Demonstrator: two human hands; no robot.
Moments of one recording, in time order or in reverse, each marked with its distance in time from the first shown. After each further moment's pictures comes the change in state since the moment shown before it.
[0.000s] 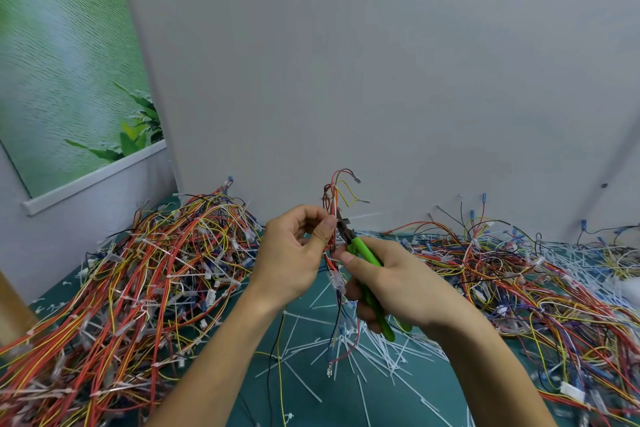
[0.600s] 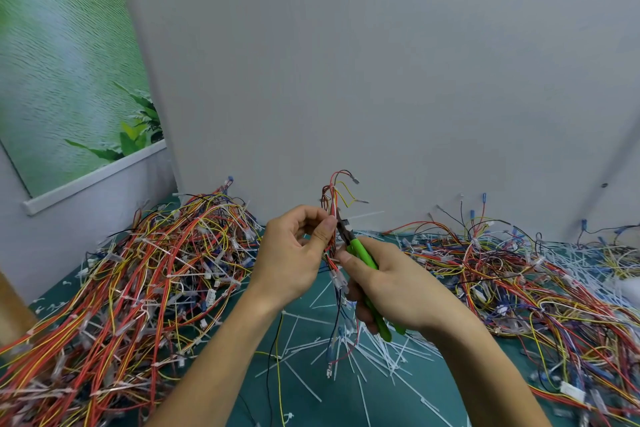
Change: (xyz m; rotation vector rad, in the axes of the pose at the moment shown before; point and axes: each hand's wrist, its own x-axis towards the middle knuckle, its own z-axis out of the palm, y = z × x) left_hand 0.001 -0.002 0.000 0.012 -0.011 0.016; right_hand 0.004 0.005 0.003 -0.130 0.034 -0.035
